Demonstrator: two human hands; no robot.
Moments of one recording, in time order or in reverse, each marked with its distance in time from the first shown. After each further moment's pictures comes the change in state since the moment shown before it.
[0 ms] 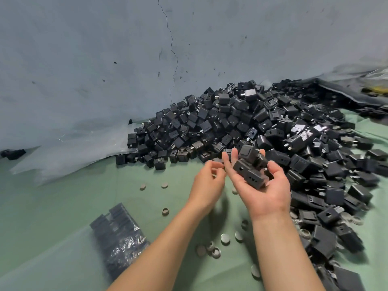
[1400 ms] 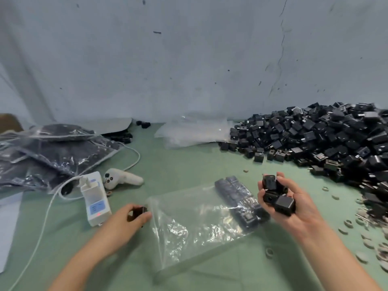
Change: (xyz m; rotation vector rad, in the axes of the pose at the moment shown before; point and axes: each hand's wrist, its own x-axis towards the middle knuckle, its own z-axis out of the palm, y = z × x) left_hand -0.306 -0.106 -0.369 0.449 0.344 -0.523; right_hand -0.095 0.160 -0.026 -0.689 0.150 0.307
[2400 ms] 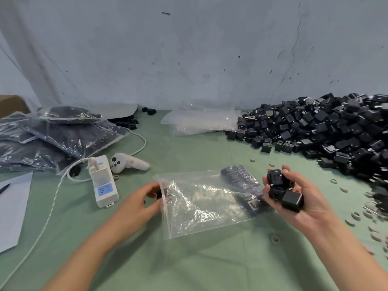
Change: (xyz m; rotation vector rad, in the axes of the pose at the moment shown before) left_hand -0.009 0.005 0.011 -0.144 -0.030 0.395; right_hand -0.005 0.004 -0.009 -0.111 -0.017 0.034
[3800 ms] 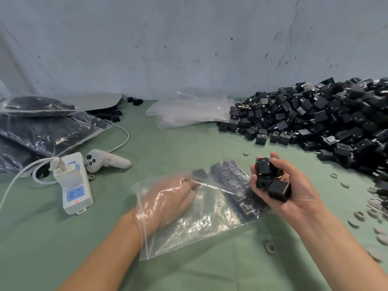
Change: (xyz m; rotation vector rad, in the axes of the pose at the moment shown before) left_hand 0.068 0.036 0.083 0.411 -0.203 0.224; right_hand 0.028 -0.001 0.012 -0.037 0.011 -0.013
